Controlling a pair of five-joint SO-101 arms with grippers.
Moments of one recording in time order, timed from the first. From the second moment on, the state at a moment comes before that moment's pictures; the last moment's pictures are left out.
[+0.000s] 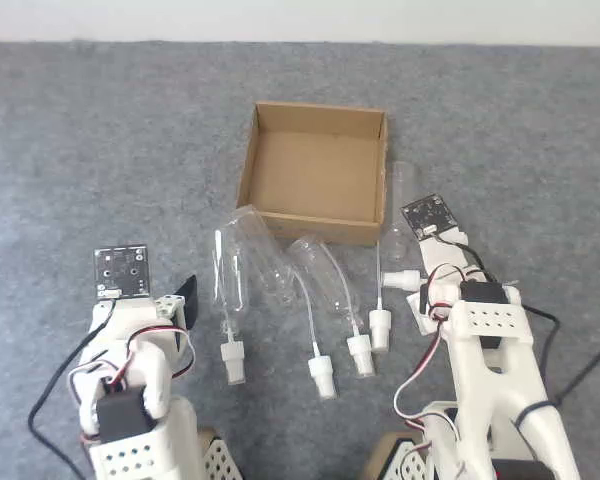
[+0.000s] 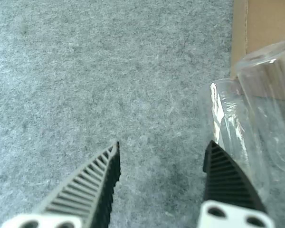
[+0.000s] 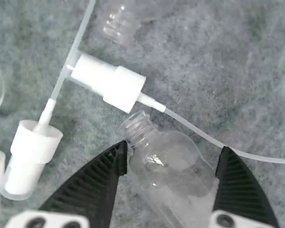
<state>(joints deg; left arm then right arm) -20.1 -103.3 89.7 68.7 -2.9 -1.1 -32.6 65.0 48.0 24.0</state>
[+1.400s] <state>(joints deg) -20.1 -103.3 89.7 68.7 -2.9 1.2 -32.6 55.8 65.1 55.0</state>
